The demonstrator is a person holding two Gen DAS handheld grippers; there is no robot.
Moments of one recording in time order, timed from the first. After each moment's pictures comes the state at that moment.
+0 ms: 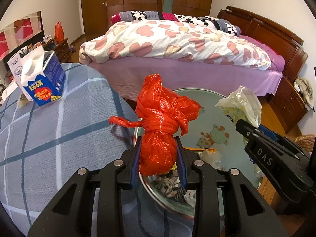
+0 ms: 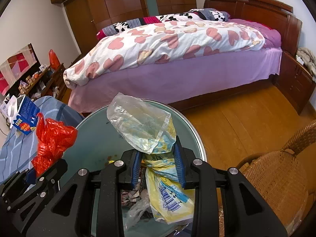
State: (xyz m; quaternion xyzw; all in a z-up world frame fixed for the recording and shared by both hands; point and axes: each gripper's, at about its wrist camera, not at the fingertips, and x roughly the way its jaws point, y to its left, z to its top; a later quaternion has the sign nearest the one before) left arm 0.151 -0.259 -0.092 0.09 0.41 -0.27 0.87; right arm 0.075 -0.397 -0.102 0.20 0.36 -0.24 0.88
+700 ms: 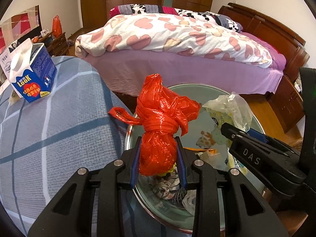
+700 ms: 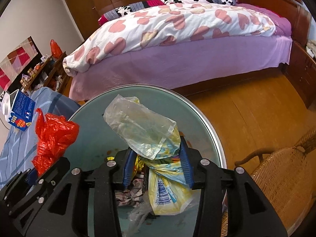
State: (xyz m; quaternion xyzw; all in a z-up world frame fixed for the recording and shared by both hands) left arm 0.164 -0.272 -0.109 0.09 0.43 -0.27 0.85; right arm 0.104 -0.412 -0.128 0.23 0.41 -0.20 0.86
